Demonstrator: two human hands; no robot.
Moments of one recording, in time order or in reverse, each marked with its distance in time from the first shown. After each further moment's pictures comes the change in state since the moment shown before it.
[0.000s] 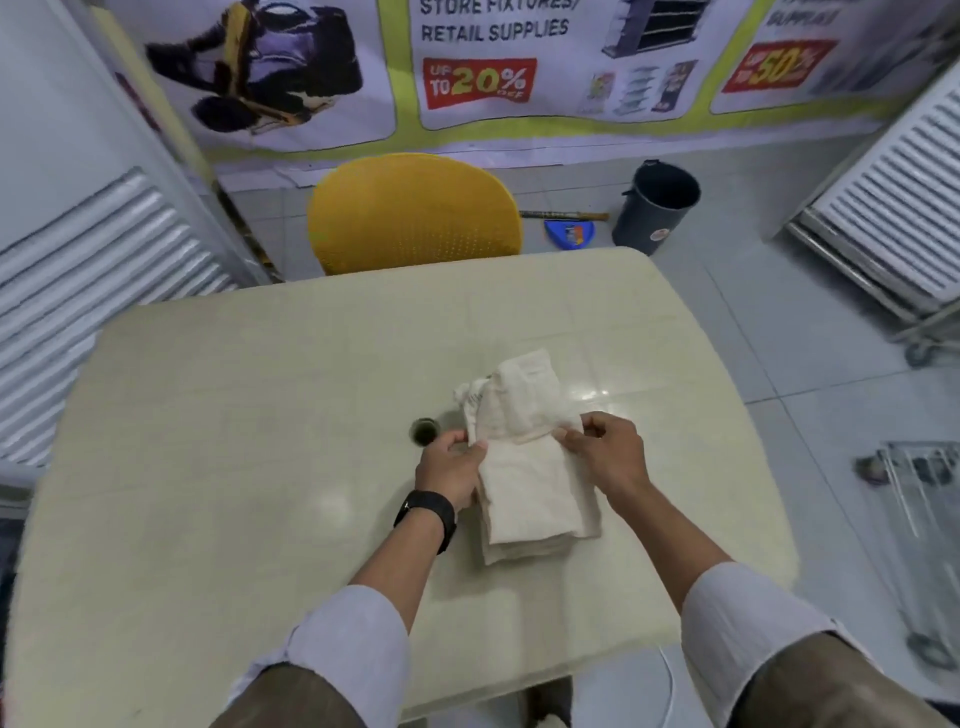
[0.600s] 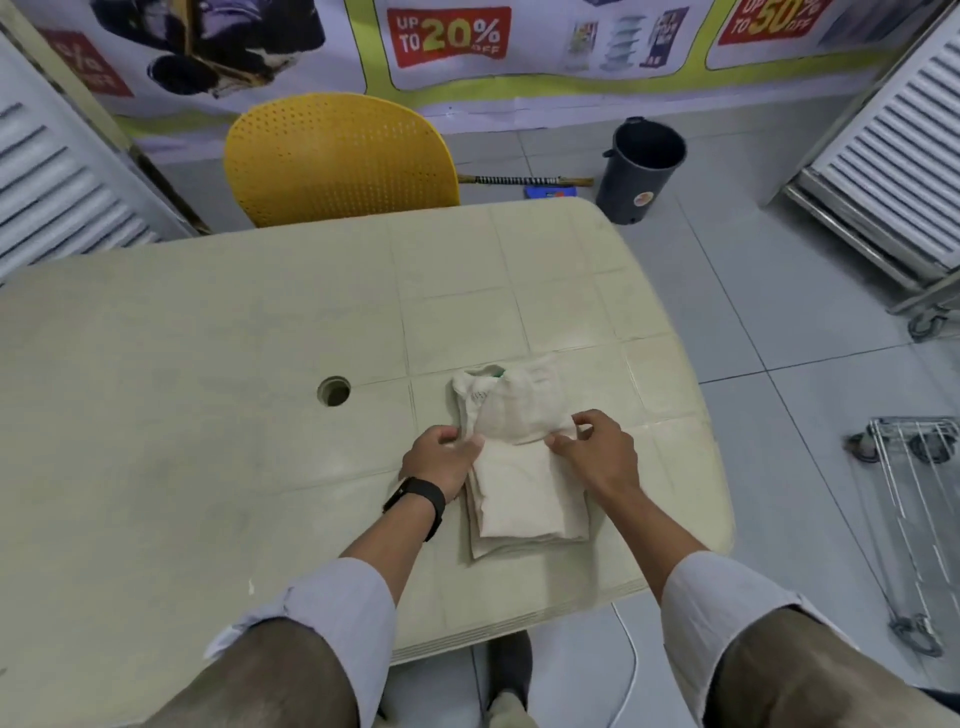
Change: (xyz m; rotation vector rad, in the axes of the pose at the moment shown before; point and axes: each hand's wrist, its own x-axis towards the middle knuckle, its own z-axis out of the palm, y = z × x) left_hand -0.006 -0.066 0.129 0.306 0.088 0.019; right_hand 0.026 0.114 -0.095 -0.282 0.014 0.066
